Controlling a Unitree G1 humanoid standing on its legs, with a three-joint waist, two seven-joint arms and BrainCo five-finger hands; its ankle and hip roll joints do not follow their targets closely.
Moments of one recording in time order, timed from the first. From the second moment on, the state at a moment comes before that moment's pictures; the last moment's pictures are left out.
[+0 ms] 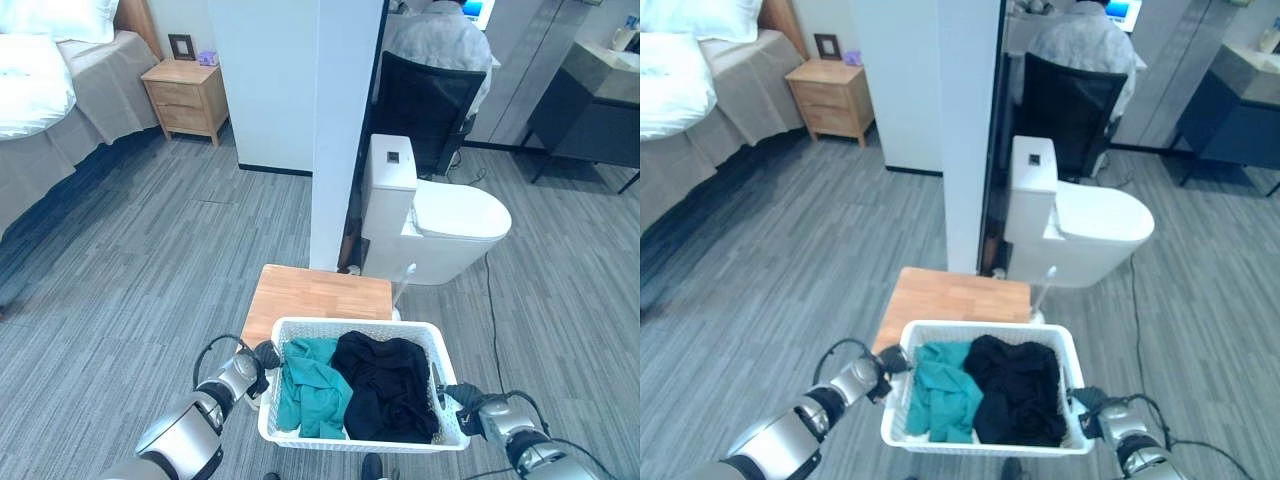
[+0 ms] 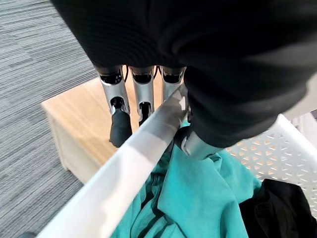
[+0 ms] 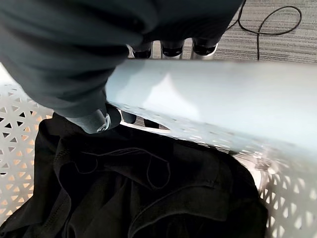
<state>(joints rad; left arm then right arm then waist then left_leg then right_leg) -0.57 0.23 -0.73 1.24 -0.05 0.02 -0.05 -0.29 -0.42 0.33 1.13 0.26 0.13 0.09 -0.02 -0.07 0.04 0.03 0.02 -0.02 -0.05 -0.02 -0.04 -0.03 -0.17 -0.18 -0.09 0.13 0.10</state>
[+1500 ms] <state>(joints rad) -0.62 0.18 -0.69 1.24 -0.08 -0.01 -0.01 -0.33 -0.50 0.34 1.10 0.30 0.08 0.07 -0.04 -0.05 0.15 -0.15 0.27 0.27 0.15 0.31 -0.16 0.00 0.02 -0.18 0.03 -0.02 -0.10</state>
